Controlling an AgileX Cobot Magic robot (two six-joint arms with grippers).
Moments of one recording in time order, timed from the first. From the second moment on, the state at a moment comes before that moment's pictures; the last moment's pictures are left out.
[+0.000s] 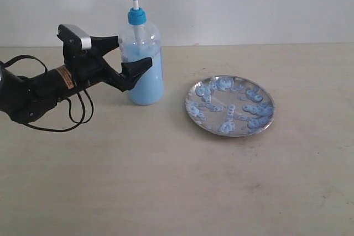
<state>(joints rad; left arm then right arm) -0.16 2.26 -1.11 0.73 -1.18 -0.28 -0.08 0.01 0.00 0.07 0.33 -0.07</state>
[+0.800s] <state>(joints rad) -0.22 2.40 -1.31 0.73 -1.05 -0.28 -0.08 0.01 0.00 0.07 0.33 -0.07</state>
